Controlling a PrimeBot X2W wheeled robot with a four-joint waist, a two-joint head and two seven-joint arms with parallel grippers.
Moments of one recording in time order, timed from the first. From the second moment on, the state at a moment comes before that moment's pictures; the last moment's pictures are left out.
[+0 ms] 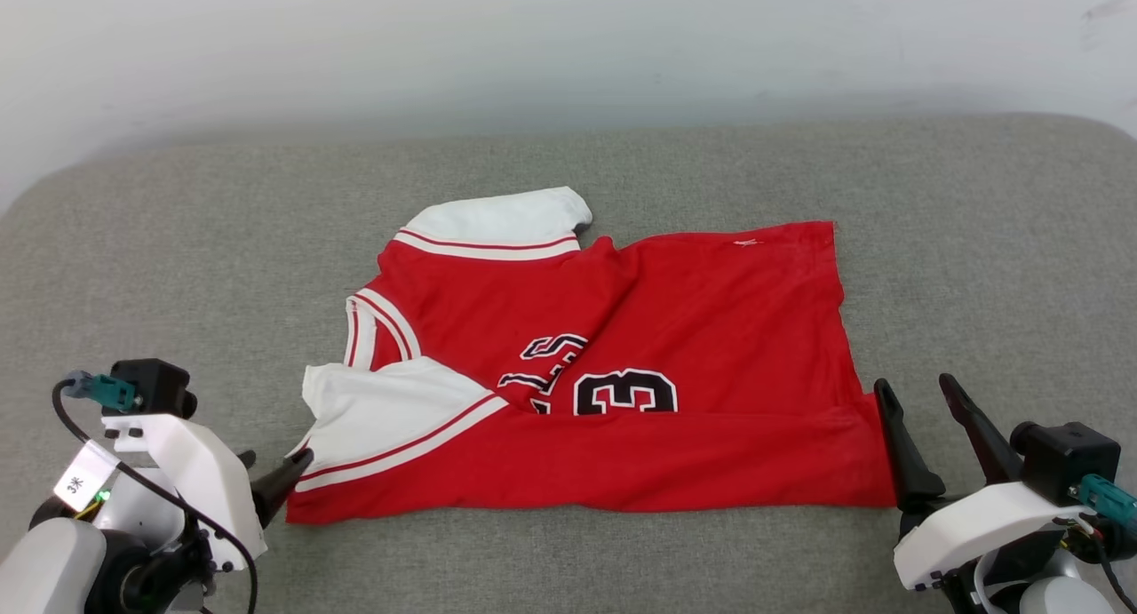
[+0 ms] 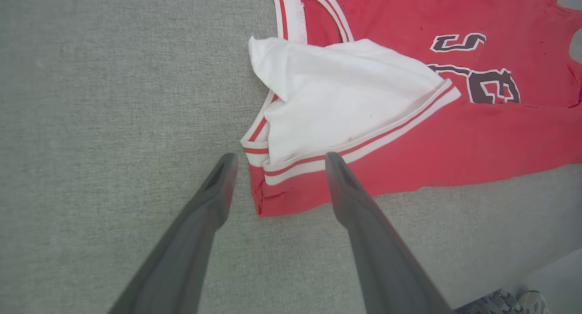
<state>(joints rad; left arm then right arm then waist) -0.21 0.61 -0.27 0.16 -0.87 -0.02 0.54 -0.06 -0.12 0.00 0.15 0.25 0.13 -0.08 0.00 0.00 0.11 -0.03</state>
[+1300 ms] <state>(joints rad) -0.23 0.57 -0.31 0.13 -0.87 0.03 0.57 -0.11 -0.23 -0.02 0.07 0.42 0.13 0.56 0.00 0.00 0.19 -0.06</state>
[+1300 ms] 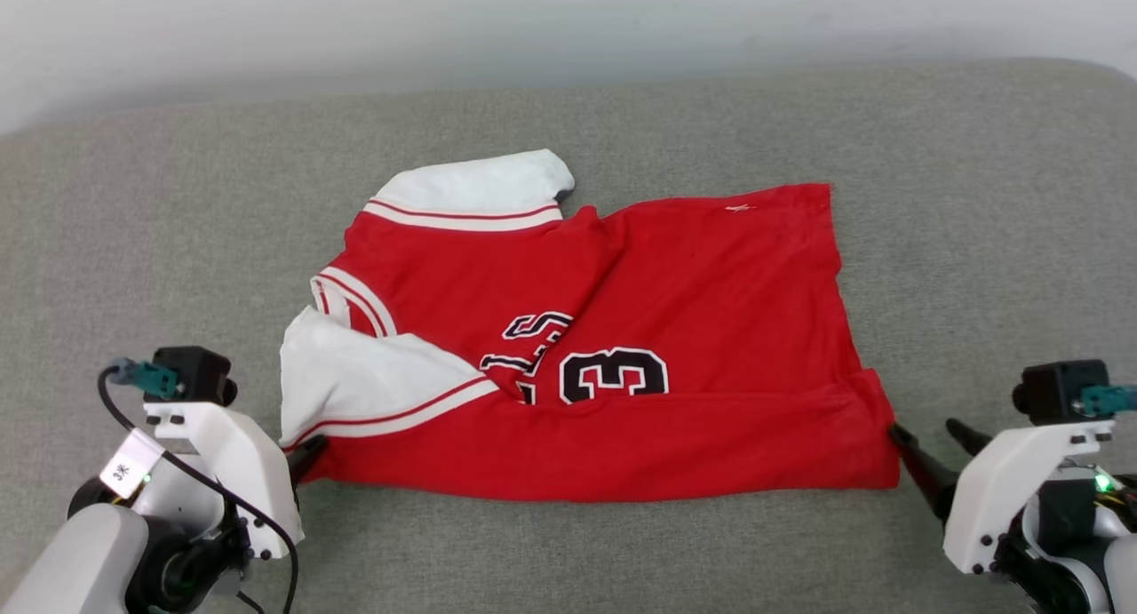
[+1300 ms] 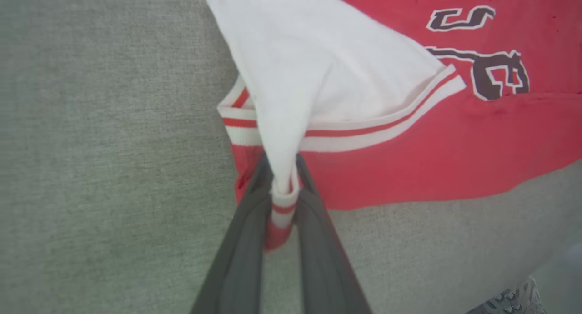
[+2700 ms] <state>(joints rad) 0.07 0.60 -0.29 -0.08 -0.90 0.11 0.51 -0.04 -0.31 0.07 0.01 0.52 0.13 0.79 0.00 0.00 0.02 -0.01</state>
